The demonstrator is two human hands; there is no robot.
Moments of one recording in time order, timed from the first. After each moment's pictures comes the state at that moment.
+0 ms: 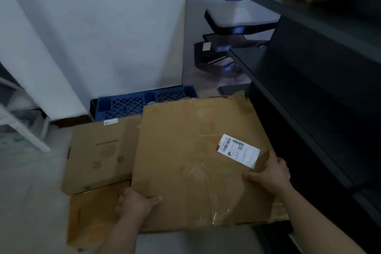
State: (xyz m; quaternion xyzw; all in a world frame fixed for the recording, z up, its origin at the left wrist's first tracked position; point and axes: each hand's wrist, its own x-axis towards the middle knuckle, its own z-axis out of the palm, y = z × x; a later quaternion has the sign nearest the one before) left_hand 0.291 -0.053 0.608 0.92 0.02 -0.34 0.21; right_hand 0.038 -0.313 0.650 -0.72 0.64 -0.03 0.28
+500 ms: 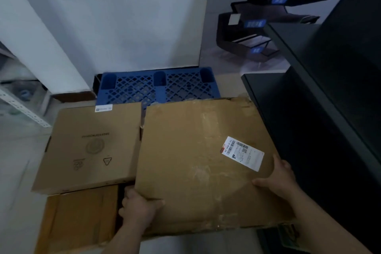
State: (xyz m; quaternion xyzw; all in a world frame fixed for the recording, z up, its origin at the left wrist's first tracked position) left_hand 0.342 -0.157 0.491 0.91 0.07 -0.37 0.20; right_hand 0.121 -0.464 0.506 -0.74 0.60 0.07 0.30
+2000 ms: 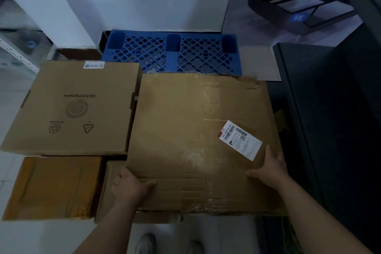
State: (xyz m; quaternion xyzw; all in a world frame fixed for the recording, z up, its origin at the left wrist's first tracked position) left_hand 0.338 -0.194 0.374 0.92 0.10 -0.33 0.17; right_hand 0.163 -0.515 0.374 -0.76 0.55 0.22 0.29
